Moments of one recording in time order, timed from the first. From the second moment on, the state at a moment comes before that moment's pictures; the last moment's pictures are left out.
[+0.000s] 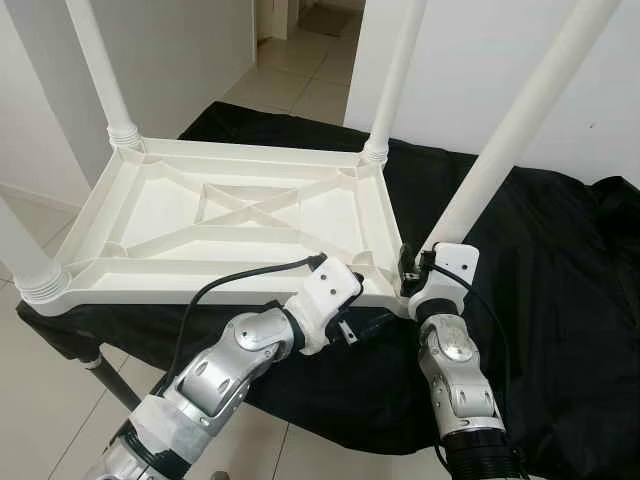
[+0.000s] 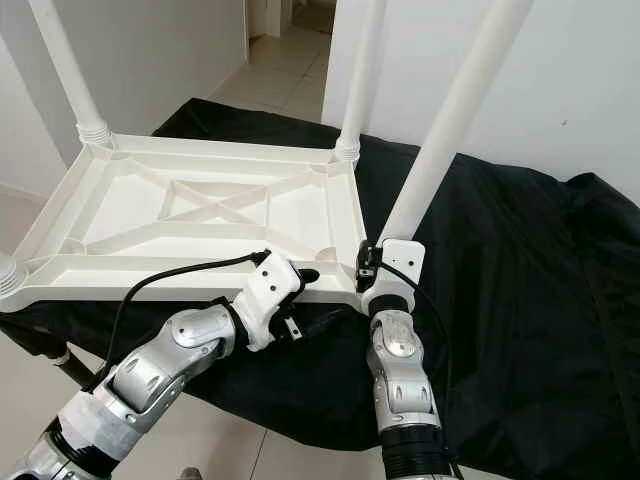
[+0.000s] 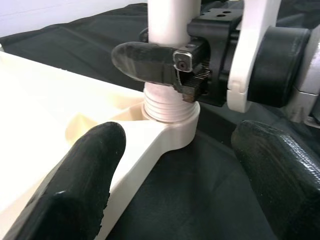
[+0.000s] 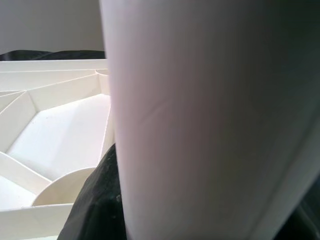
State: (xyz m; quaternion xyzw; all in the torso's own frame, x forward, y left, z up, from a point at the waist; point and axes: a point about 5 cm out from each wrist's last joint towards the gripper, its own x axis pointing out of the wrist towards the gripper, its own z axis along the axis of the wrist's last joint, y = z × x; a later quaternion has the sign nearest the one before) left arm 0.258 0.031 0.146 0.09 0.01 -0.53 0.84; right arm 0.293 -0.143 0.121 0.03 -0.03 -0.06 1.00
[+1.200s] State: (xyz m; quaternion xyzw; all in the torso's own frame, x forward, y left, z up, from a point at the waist) left arm 0.259 0.034 0.150 0.09 -0.01 -0.53 0.84; right arm 0.295 -0.172 0.126 0.00 -0.05 0.17 0.98
